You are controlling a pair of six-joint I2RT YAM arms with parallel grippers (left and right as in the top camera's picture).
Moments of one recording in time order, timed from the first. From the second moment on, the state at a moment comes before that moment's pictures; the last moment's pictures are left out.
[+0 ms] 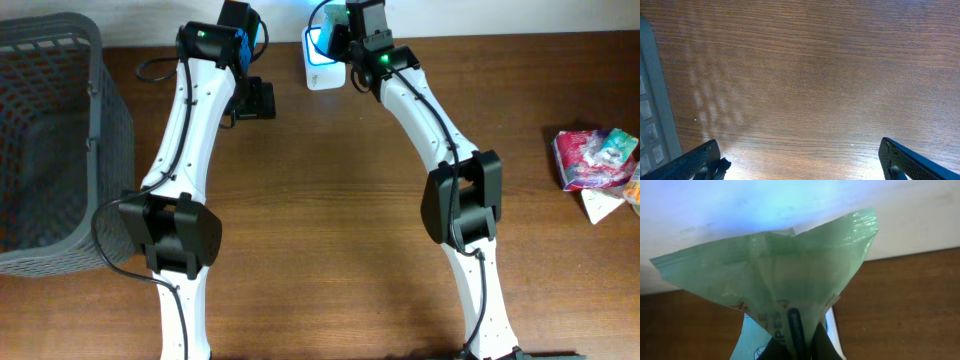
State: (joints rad) left arm -0.23 2.28 2.40 -1.50 -0.17 -0.30; right arm 0.32 2.51 2.35 -0.45 0.03 0.48
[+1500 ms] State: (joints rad) left arm -0.23 2.28 2.40 -1.50 -0.17 -0.30; right arm -0.30 2.15 2.11 -1.43 0.38 0.29
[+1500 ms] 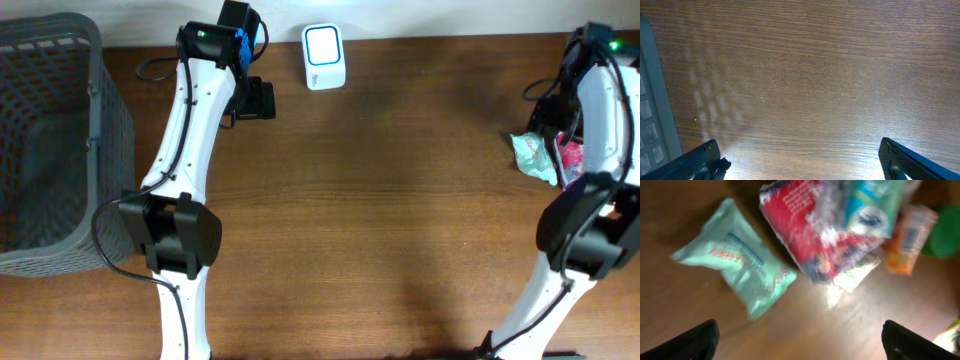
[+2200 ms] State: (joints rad) left arm -0.23 2.28 2.40 -1.50 -0.17 -0.30; right arm 0.23 1.18 1.75 -1.69 0.25 0.45
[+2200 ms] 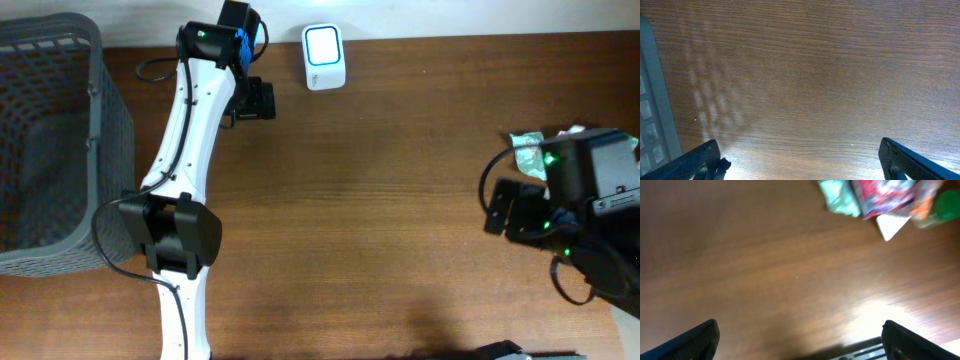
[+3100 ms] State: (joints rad) left arm -0.23 2.28 2.40 -1.50 -0.17 -0.30; right arm 0.22 1.13 1.68 -1.54 0.14 0.26
